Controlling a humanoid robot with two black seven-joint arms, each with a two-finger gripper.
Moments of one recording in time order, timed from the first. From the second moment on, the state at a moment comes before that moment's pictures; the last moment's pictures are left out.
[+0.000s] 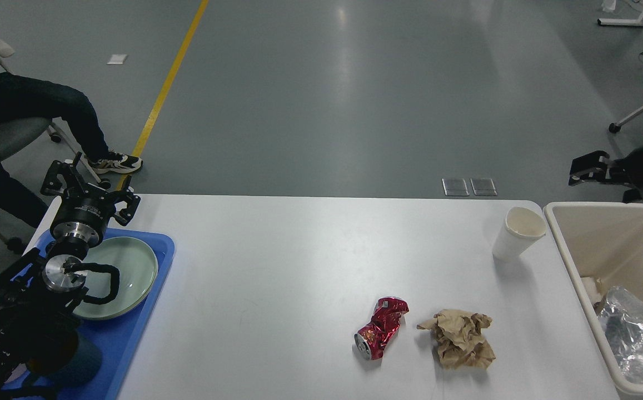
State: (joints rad) left arm -0.67 0.27 -0.96 -0.38 -0.17 -0.39 -0.27; right arm 1.72 -0.62 -1.17 0.83 -0.32 0.65 0.13
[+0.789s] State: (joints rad) left arm -0.67 0.27 -0.96 -0.38 -0.17 -0.39 -0.27; right arm 1.55 -0.52 -1.13 0.79 -0.31 0.53 0.13
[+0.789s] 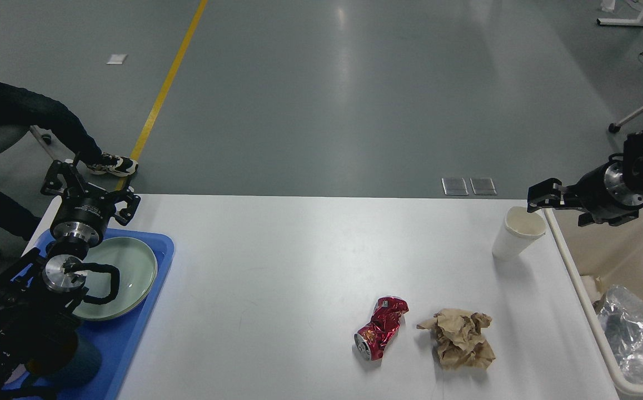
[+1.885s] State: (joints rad) left arm -0.67 0.27 -0.96 -0.38 -0.17 -0.39 -0.27; right arm 1.10 -0.44 -0.90 0.57 -0.14 0.09 0.13
